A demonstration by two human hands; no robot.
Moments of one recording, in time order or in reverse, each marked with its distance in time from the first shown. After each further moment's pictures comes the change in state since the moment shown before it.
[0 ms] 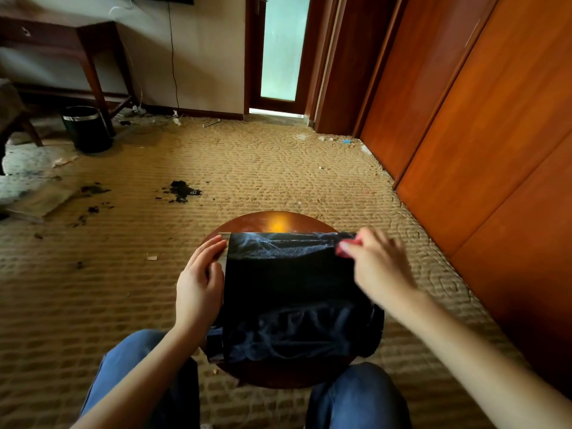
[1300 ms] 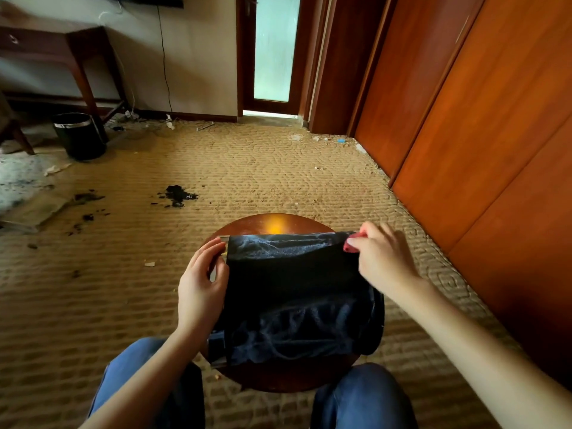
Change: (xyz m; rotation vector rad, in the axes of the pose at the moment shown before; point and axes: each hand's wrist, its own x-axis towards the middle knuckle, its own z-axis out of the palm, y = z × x) left_hand 0.006 0.006 0.002 0.009 -0.007 -0.031; right_hand 0.014 0.012 0.004 0.030 -0.030 0.040
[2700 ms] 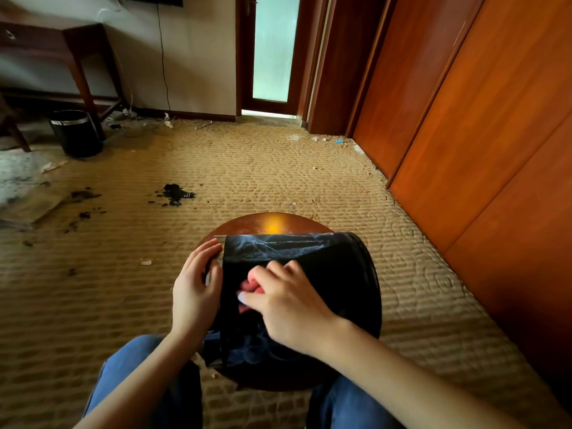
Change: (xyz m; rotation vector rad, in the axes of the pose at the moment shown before) left_hand -0.006 -0.005 -0.003 0.031 0.019 0.057; right_hand -0.040 -0.116 0.012 0.264 0.005 -0.598
